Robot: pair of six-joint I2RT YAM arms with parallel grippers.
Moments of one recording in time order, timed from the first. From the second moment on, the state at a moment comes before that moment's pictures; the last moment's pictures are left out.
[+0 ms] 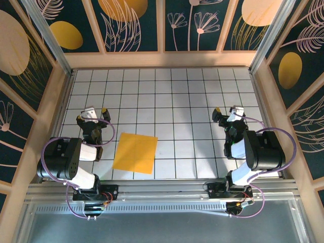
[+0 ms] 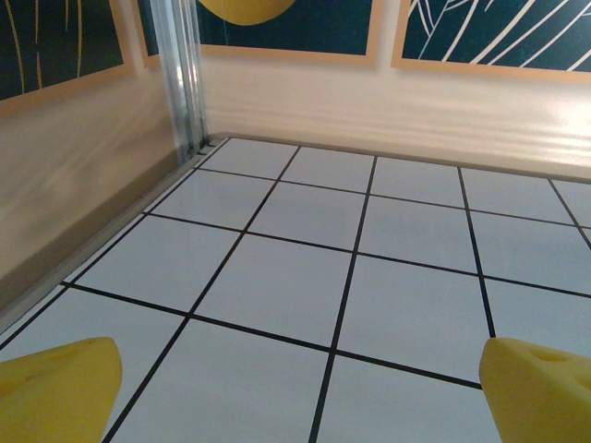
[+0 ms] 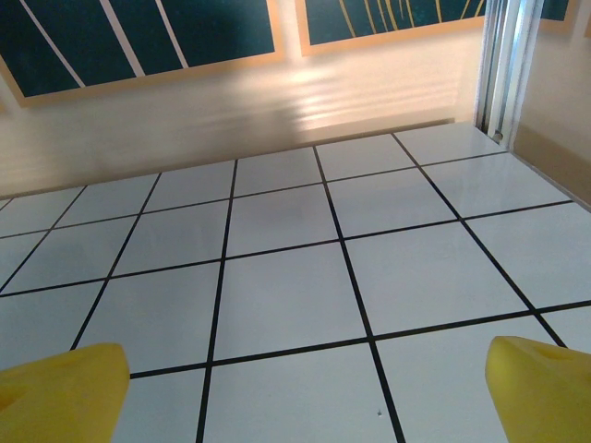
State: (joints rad) left arm -0.05 1.52 0.21 1.17 -0.29 -0.10; right arm -0.02 1.57 0.20 1.25 0.01 0.13
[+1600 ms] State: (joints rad) left arm -0.44 1.22 0.61 -0.33 0.47 -0.63; right arm 0.16 1.08 0.48 0.20 -0.21 0.54
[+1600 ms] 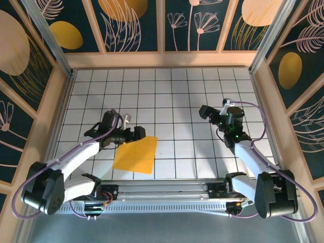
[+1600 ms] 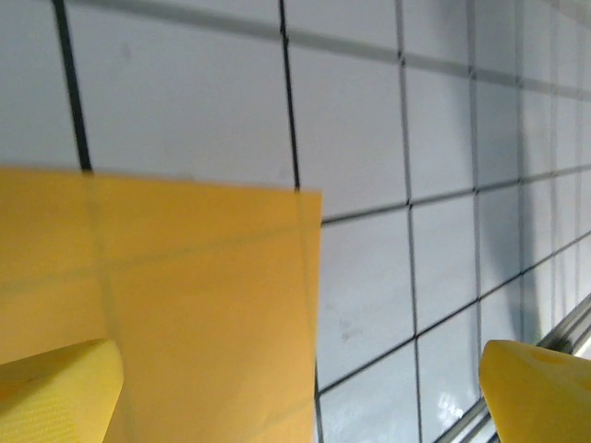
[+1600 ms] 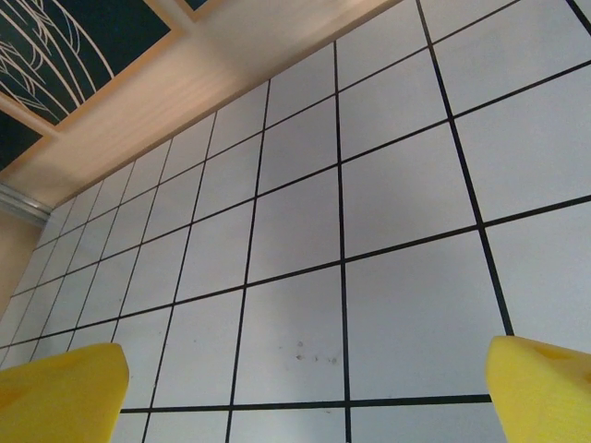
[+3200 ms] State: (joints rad) left arm -0.61 1.86 0.99 0.00 0.48 -0.92; right arm 0.18 1.08 0.52 0.06 -0.10 0.52
